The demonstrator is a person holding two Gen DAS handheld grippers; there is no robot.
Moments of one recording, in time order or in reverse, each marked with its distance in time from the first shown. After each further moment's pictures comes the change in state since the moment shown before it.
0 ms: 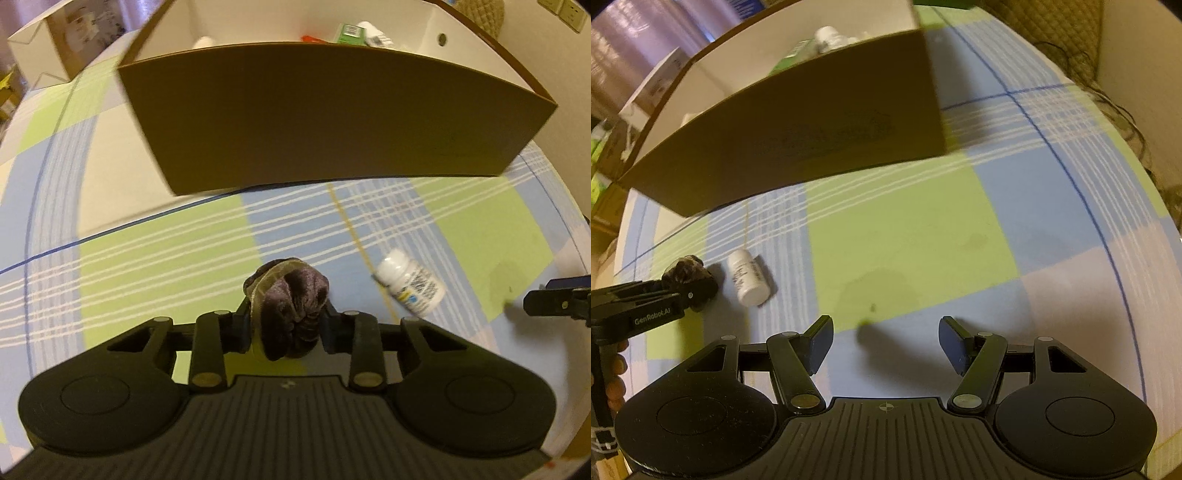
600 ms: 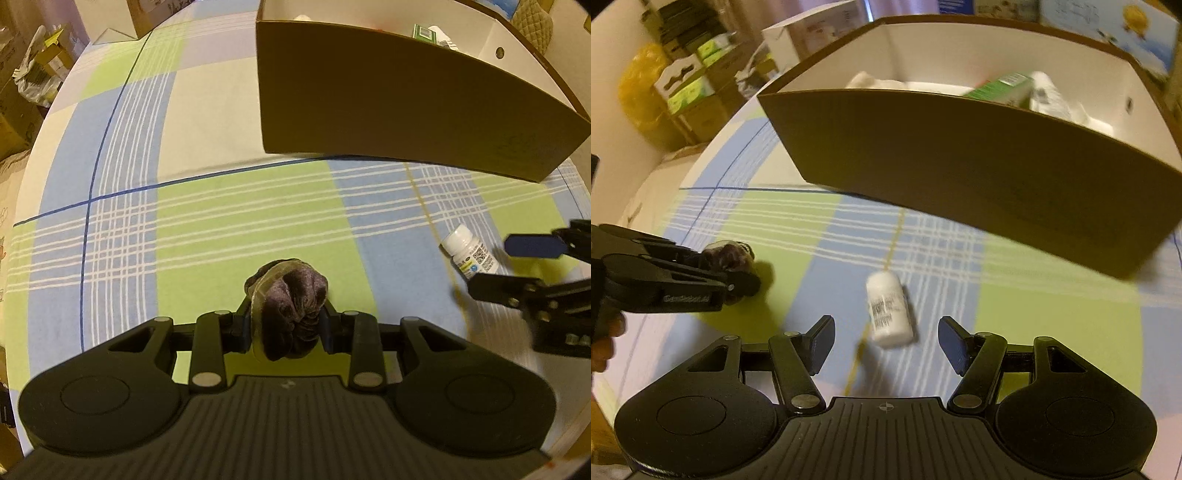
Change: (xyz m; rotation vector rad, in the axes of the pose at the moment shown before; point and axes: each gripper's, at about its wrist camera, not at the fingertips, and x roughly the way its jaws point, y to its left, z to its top) left arm -0.017 0.044 -0.025 -0.118 0.046 0.072; right arm 0.045 0.107 0.003 -0.475 -0.077 0.114
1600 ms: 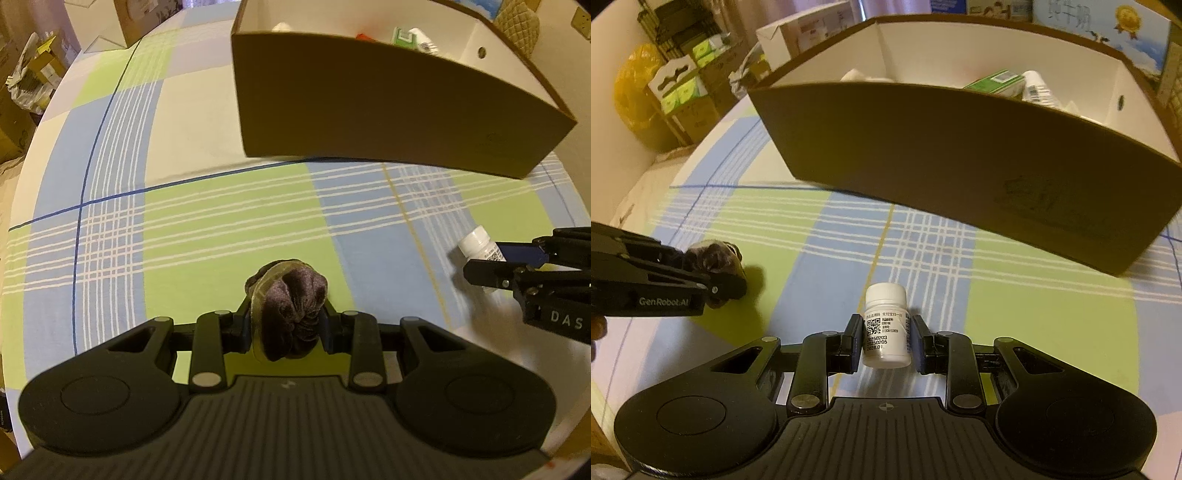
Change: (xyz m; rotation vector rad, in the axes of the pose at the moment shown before) left arm -0.012 -0.013 -0.003 0.021 -0.021 -0.034; right arm -0.010 -0.009 -0.009 0.039 -0.027 -0.014
